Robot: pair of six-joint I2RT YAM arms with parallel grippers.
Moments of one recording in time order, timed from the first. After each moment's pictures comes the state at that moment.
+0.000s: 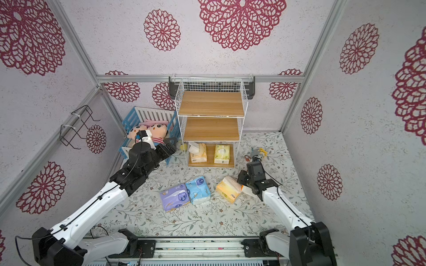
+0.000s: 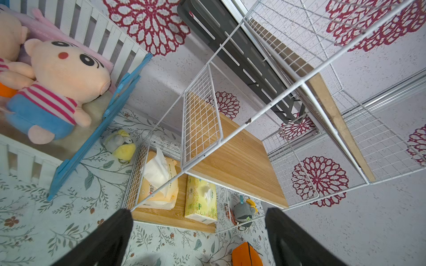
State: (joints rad) left arm -0.50 1.18 1.04 -0.11 -0.21 -0.81; right arm 0.24 1.18 0.70 -0.38 0.00 0.55
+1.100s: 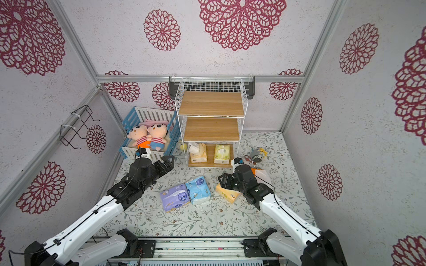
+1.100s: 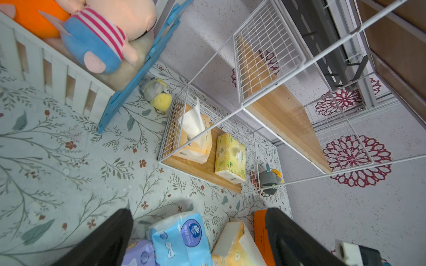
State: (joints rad) left arm -0.54 1.00 0.82 -0.26 -0.21 -0.91; right arm 0.53 1.08 0.70 -0.29 -0.17 0.66
